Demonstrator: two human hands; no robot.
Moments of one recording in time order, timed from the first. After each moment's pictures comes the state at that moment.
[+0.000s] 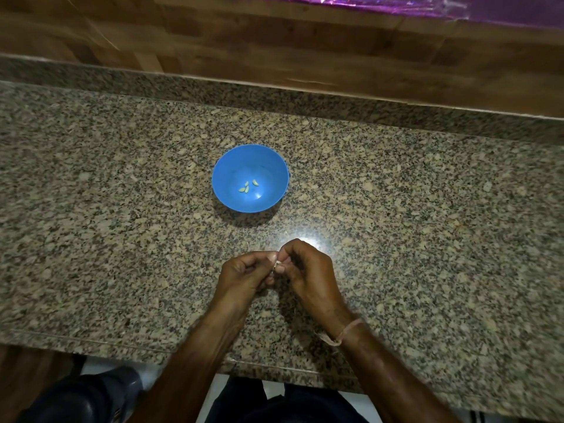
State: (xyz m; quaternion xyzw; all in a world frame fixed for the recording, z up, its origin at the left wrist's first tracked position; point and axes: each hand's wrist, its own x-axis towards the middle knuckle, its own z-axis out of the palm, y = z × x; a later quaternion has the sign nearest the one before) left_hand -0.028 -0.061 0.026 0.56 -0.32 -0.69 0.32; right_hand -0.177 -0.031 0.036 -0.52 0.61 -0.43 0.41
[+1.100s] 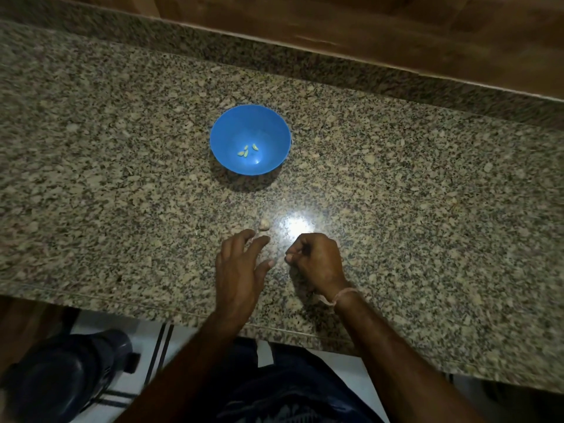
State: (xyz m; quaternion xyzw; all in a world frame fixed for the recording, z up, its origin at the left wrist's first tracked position) left_hand -0.015 -0.004 -0.036 0.62 -0.73 -0.23 0.17; right_hand -0.195 -0.009 -0.017 -0.49 0.75 -0.21 0.39
